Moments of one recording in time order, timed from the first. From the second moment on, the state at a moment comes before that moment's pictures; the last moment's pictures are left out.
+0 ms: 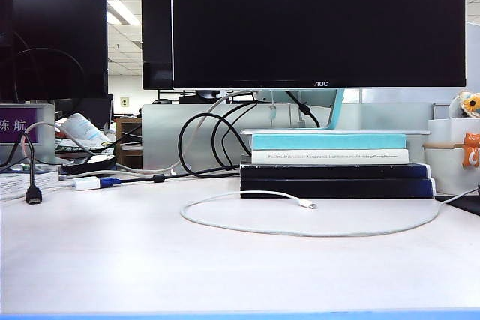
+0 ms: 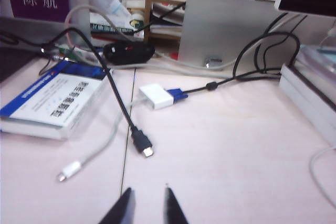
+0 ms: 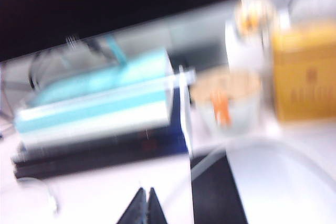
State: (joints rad) left arm 0.09 0.46 0.04 0.34 0.18 -0.08; right arm -0.10 0.28 0.10 0.16 -0.16 0.27
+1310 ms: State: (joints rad) left arm 0.06 0.10 0.01 0.32 0.13 -0.08; right arm 0.09 0.00 0.01 0.06 -0.11 0.44
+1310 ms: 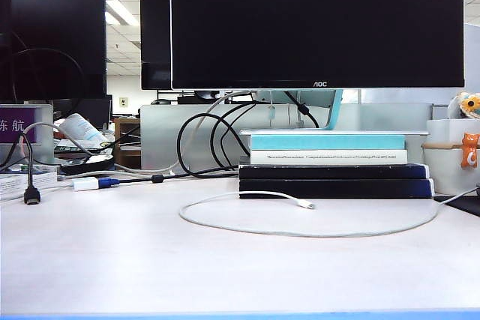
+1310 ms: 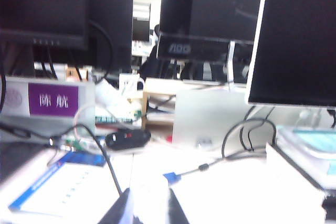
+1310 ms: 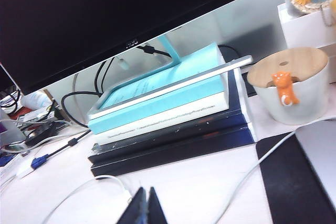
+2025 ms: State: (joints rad) left arm 0.03 0.09 0.01 0.23 0.15 -0.08; right arm 0.09 0.00 0.01 0.06 0.04 -0.02
